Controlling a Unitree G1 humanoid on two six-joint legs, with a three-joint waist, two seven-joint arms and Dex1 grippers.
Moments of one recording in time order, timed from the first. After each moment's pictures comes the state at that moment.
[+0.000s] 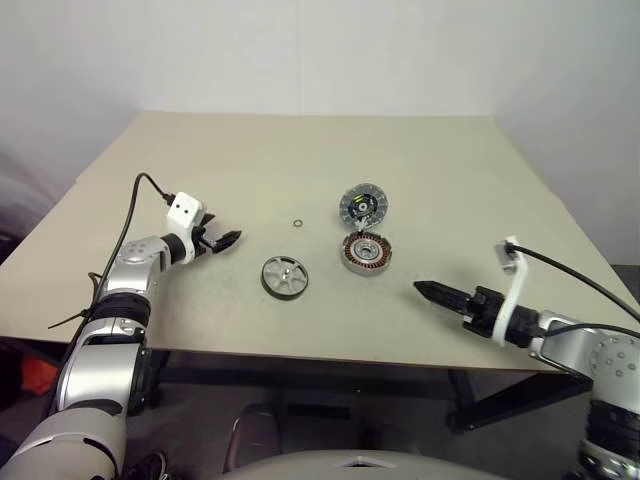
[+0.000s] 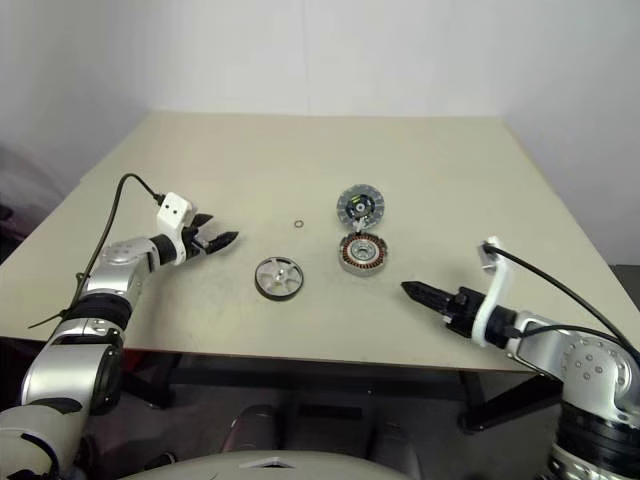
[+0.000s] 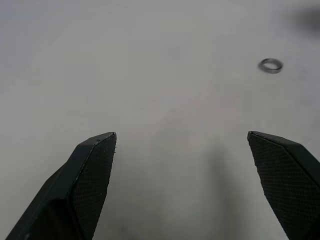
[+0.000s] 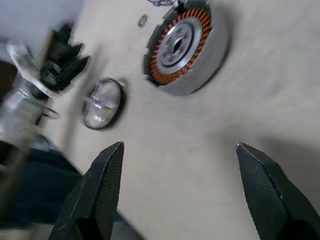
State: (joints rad) left arm -0.69 0.48 0.10 0.92 -0.10 -0.03 -0.82; right arm -0.17 -0.40 -0.59 -0.19 1.03 1.53 0.33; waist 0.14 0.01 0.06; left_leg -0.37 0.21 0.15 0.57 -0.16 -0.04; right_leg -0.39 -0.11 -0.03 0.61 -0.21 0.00
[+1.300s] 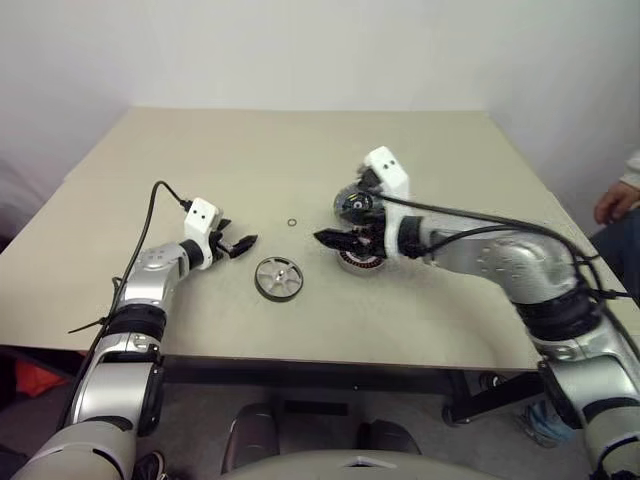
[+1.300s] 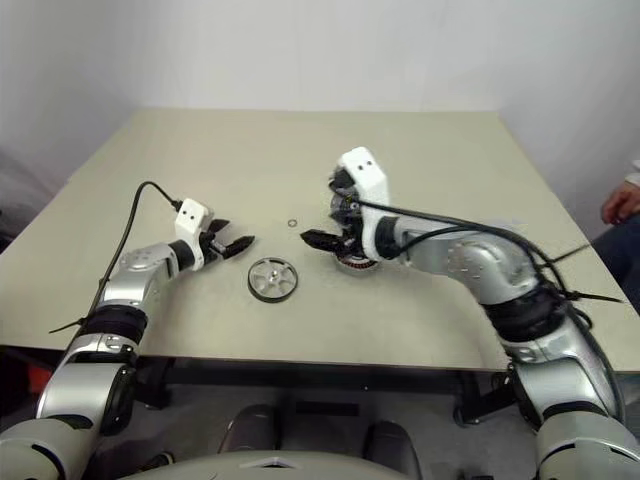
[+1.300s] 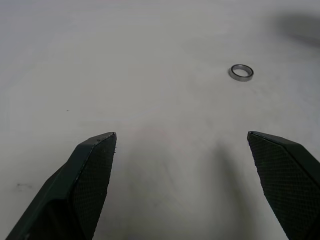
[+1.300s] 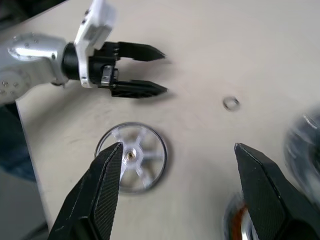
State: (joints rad) left arm -0.61 0.41 0.08 0.74 -0.12 0.09 -0.77; right arm -0.72 -0.59 0.40 -0.19 0.90 0.90 0.28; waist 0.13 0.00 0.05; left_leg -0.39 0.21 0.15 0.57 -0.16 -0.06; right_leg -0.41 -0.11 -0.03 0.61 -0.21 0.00
